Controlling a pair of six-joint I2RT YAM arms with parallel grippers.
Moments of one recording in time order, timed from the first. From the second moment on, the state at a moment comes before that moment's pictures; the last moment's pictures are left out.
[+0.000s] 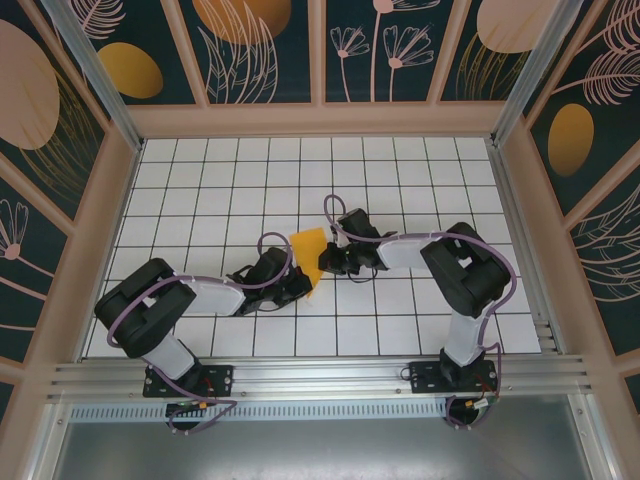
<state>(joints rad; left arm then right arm) -0.78 1.61 0.50 0.31 0.20 -1.16 0.67 1.84 0.90 -0.01 -0.46 0.74</state>
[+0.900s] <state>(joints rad) -0.78 1.61 0.51 0.28 0.20 -1.16 0.68 1.88 0.99 -0.11 -0.45 0.60</state>
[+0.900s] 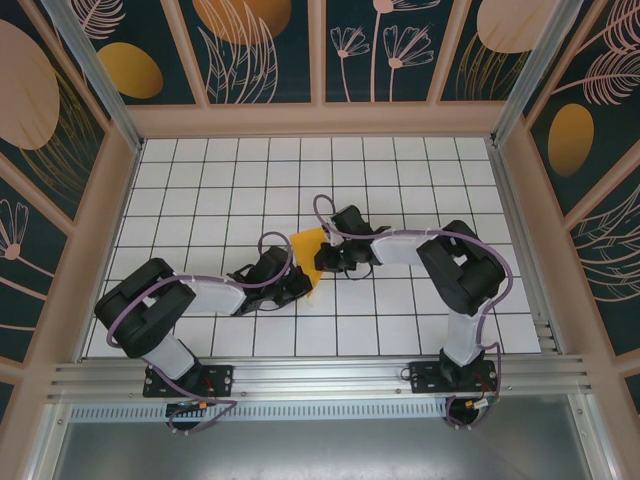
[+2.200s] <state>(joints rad) -0.78 1.49 0.48 0.18 0.12 -1.10 0.68 1.83 0.98 -0.13 -0.43 0.52</state>
